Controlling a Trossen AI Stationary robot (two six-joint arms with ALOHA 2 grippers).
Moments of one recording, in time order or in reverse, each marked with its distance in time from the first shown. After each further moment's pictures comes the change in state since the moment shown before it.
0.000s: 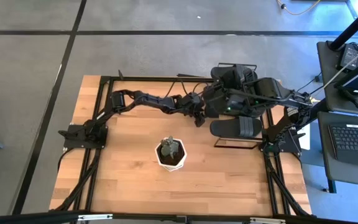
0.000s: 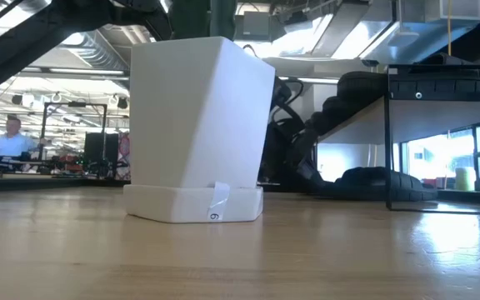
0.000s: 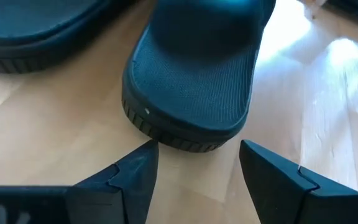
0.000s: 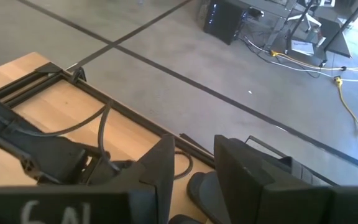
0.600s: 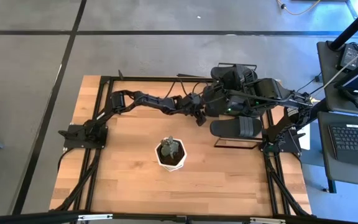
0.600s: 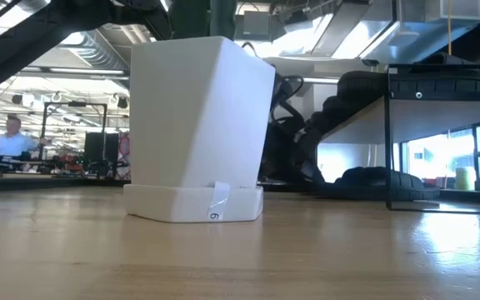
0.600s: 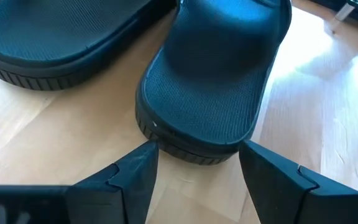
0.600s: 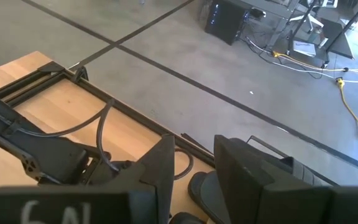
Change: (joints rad) left arm -0.014 0.000 0.000 0.037 -0.101 0.000; right arm 0.007 0.000 0.000 0.000 -0.001 -0.002
